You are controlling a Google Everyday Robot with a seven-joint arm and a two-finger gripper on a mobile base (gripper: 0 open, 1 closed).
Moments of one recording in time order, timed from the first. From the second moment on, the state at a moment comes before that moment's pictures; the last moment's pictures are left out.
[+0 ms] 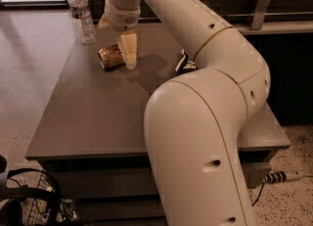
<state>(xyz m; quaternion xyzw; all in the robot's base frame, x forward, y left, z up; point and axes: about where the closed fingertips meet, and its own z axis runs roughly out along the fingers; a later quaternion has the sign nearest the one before) 0.710 0.112 0.868 -0.87 0.46 0.03 0.16</state>
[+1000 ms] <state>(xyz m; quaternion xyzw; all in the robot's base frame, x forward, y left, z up) 0.720 0.111 0.856 -0.86 0.50 0.01 0.13</state>
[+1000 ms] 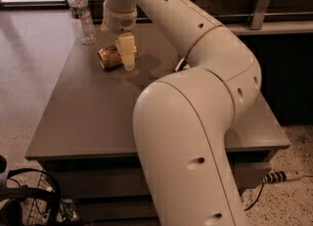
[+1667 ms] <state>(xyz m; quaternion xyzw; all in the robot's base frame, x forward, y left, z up) 0.717 0.116 0.843 -0.86 0.50 0.03 0.13</state>
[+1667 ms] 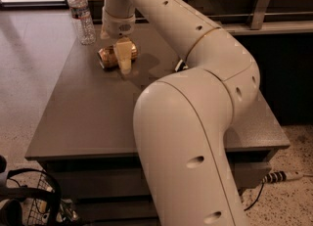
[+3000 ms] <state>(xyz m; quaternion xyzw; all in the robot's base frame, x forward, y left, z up) 0.726 0.127 0.831 -0.86 0.50 0.02 0.15</state>
